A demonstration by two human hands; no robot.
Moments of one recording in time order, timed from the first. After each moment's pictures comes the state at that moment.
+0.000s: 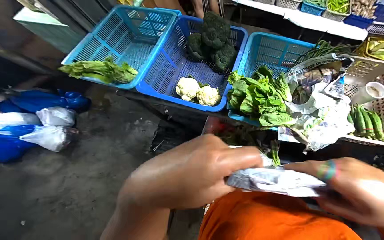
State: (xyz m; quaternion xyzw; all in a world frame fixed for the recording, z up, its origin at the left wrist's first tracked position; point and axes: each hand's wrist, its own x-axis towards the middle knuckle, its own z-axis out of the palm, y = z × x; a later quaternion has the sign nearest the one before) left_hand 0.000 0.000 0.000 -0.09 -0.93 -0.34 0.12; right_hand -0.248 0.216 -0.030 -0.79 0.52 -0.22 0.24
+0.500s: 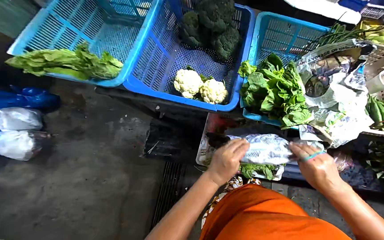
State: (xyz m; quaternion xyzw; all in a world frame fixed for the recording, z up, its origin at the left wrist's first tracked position) left_hand 0.017 -0.027 -0.239 0.13 -0.93 -0.26 0.23; right_hand -0.205 0.184 -0.199 -0.62 0.76 -0.18 -0.01
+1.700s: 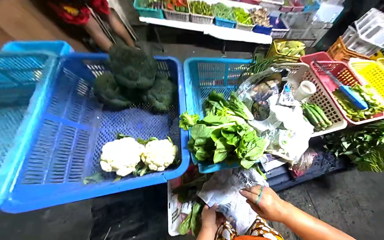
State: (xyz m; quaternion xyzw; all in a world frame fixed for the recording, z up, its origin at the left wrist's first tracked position) left_hand -0.004 0.009 -0.421 0.64 -0.36 -0.68 -0.03; right_hand -0.180 0.168 -0.279 -0.61 0.72 -0.30 0.08
